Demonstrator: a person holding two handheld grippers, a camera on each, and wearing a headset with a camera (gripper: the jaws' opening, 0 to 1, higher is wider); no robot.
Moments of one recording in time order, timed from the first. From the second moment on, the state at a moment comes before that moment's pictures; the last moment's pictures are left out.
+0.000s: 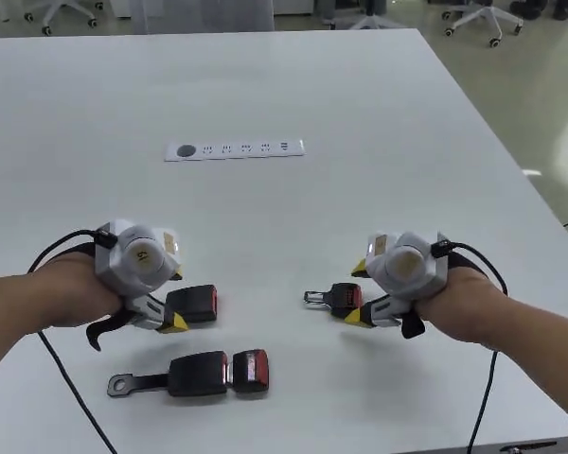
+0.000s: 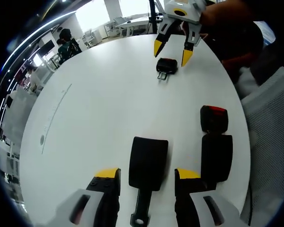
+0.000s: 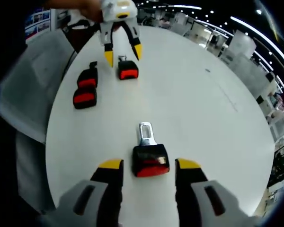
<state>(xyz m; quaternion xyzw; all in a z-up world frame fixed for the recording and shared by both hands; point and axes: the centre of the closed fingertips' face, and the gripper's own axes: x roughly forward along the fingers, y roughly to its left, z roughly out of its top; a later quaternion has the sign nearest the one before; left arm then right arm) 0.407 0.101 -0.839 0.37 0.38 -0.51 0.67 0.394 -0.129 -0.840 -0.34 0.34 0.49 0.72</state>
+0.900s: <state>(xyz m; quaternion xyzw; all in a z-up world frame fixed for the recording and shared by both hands) 0.408 0.096 -0.857 0.38 0.39 -0.54 0.64 0.399 -0.133 -0.856 -0.34 0.34 0.53 0.70</state>
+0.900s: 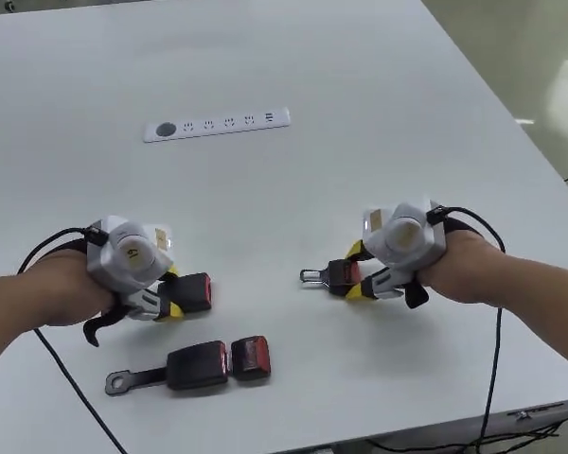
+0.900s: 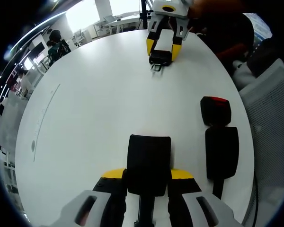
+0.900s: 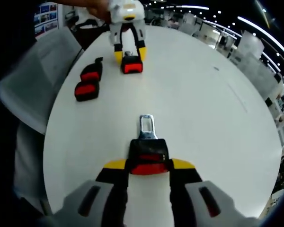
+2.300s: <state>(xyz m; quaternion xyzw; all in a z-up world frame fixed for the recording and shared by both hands) 0.405 0.095 -0.858 0.40 0.39 -0.54 0.63 0.399 -0.010 -0.854 -0.34 0.30 0.57 0.69</state>
